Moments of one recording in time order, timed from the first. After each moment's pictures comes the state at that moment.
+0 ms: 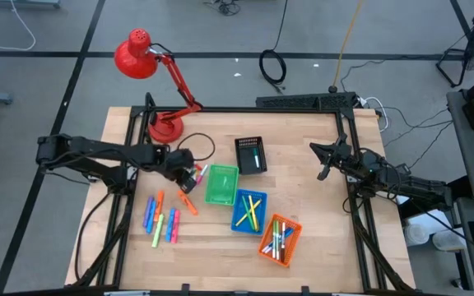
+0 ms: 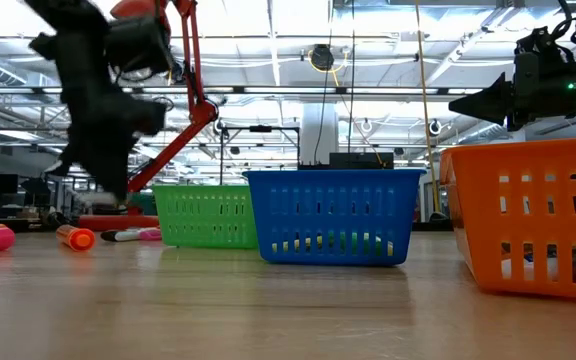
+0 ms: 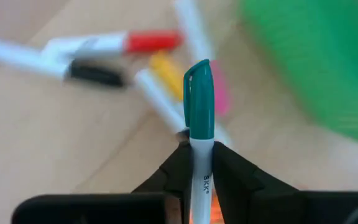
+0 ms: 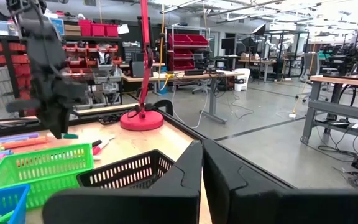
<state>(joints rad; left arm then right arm) 0.13 1.24 0.66 -0.61 0.00 -0.66 -0.23 0.02 0.01 0.08 0.29 -0.02</state>
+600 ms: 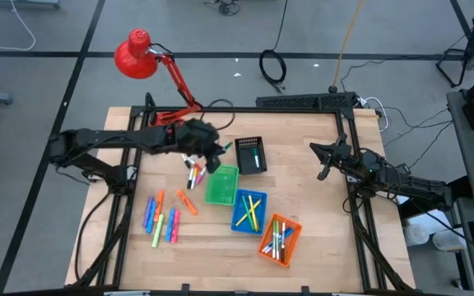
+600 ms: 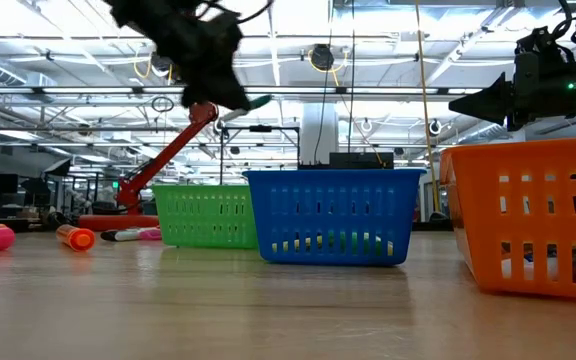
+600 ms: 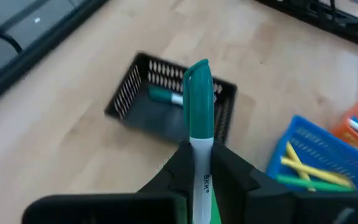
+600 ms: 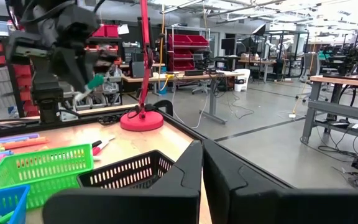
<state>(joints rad) 0.21 1.37 1.02 -0.35 -0.02 -0.25 -0.23 0.02 0.01 0.08 0.29 -0.01</state>
